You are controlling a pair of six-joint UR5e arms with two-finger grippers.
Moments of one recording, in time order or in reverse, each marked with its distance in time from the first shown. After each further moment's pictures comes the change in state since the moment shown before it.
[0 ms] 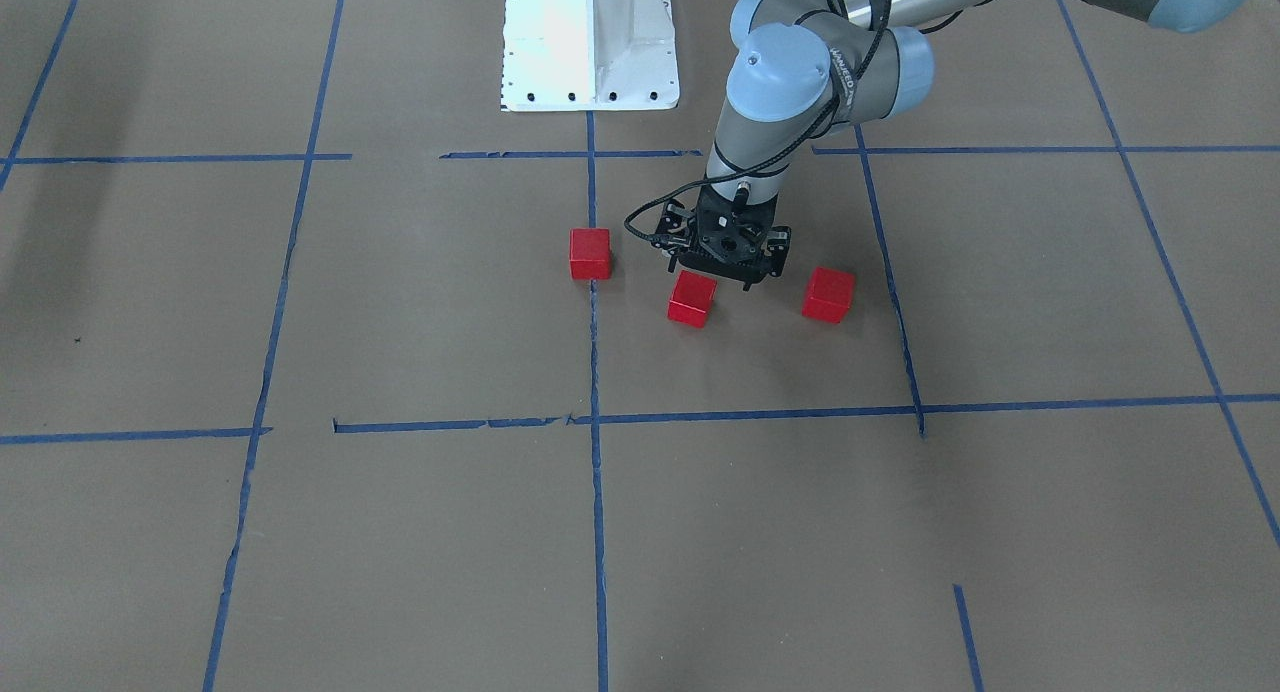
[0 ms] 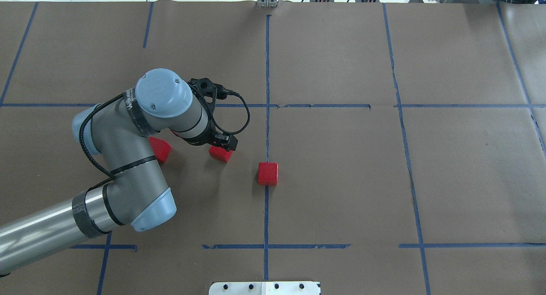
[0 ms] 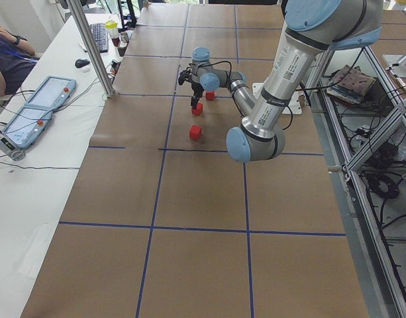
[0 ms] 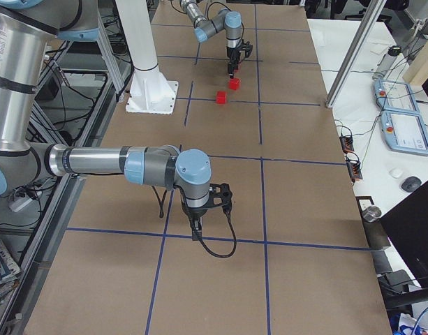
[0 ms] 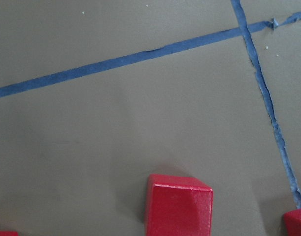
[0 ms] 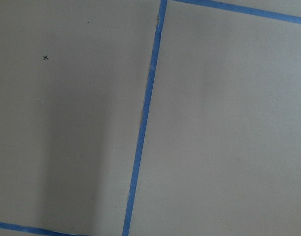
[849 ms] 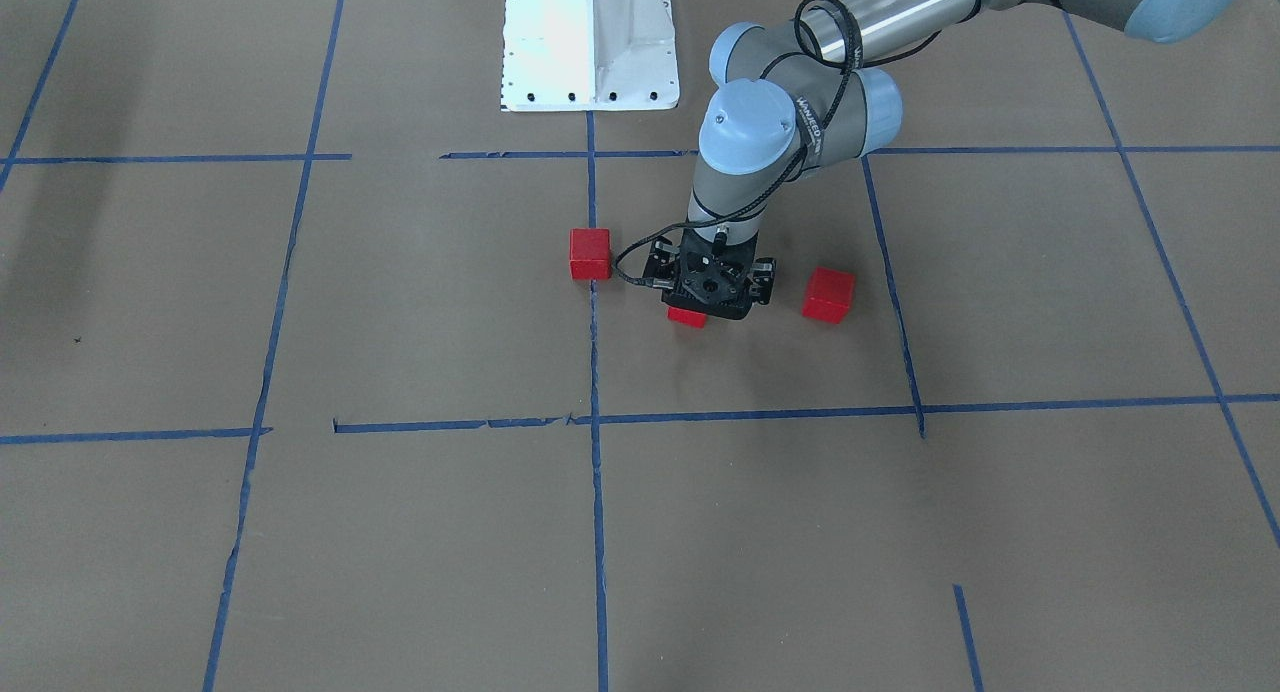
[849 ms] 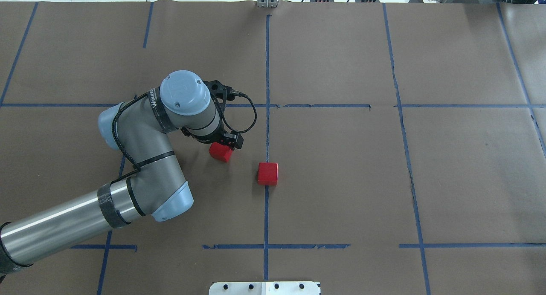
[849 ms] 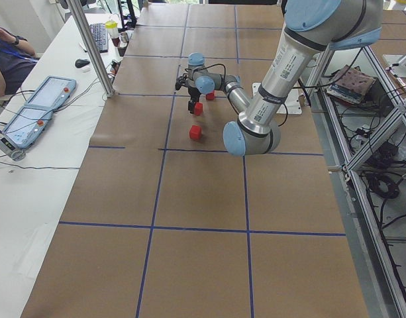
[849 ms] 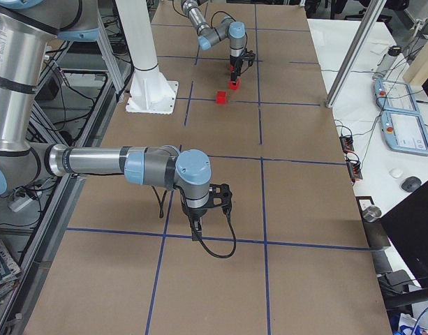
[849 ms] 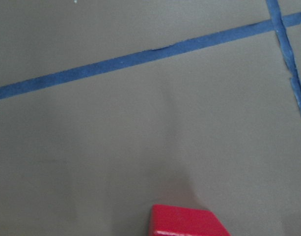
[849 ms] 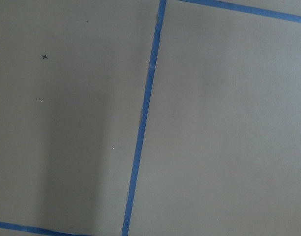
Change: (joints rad) left arm 0.008 -0.063 0.143 -0.024 0.003 -0.001; right arm 0.000 0.000 -0.001 -0.001 -0.001 0.000
